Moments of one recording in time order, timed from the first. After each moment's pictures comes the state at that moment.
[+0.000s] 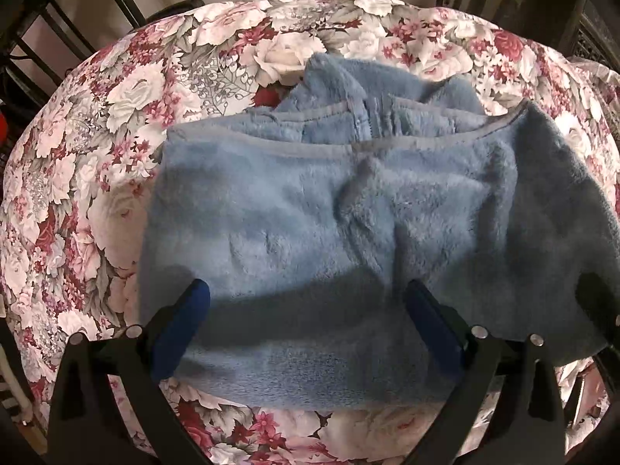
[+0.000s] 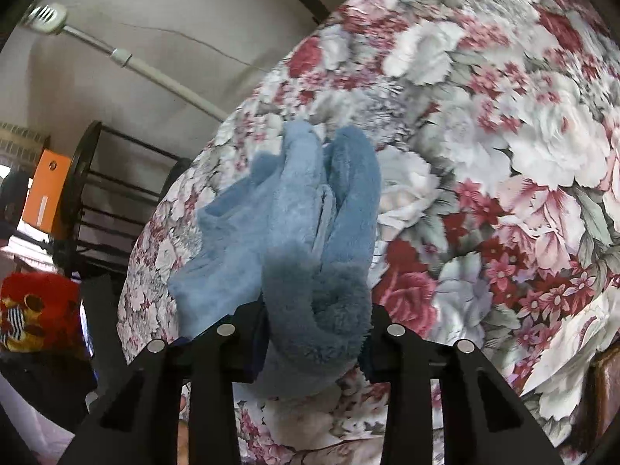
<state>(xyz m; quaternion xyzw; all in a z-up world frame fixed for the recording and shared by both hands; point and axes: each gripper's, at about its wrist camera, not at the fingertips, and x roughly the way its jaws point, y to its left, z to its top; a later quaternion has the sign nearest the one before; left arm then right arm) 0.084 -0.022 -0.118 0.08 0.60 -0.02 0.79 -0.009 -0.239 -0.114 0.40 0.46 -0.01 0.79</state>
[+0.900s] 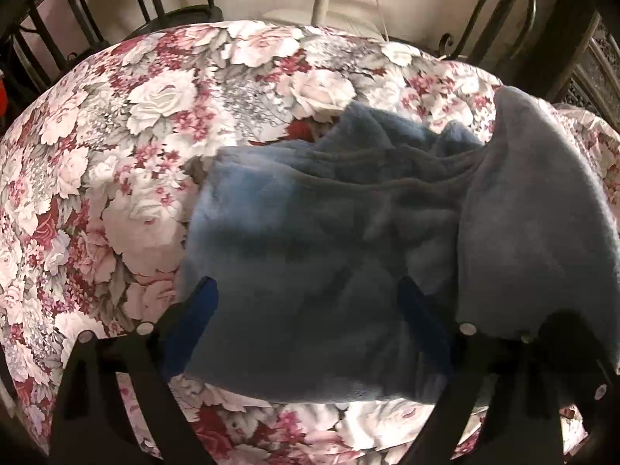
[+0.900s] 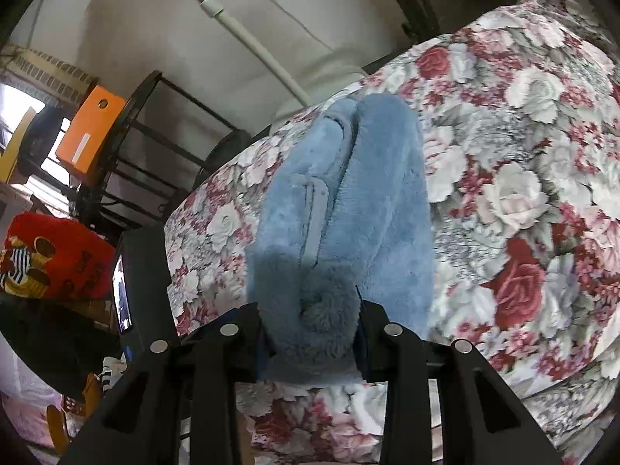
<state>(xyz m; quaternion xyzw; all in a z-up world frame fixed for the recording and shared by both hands) 0.085 0.023 -0.086 0.01 0.58 -0.04 0.82 0.014 -0.134 -0.048 0.34 0.44 0.06 0.83</state>
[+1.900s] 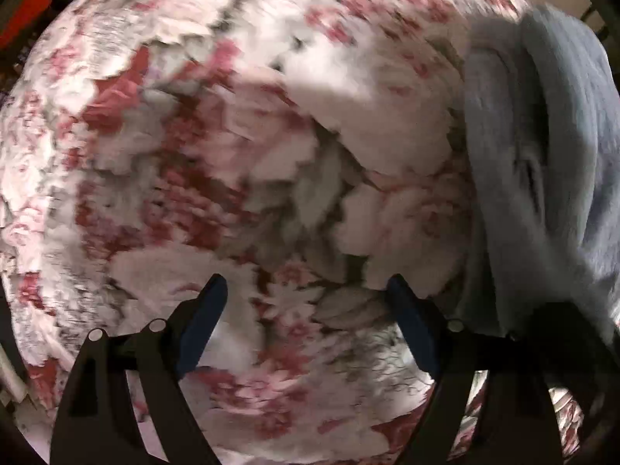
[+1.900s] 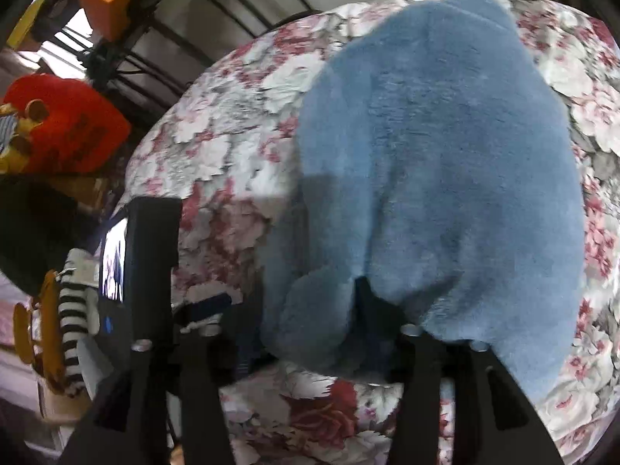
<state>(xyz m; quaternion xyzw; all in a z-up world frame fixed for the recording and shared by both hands) 0.068 0.203 -0.158 0.00 0.66 0.06 0.75 0.054 0.042 -0.106 0.22 0.55 0.19 0.78</state>
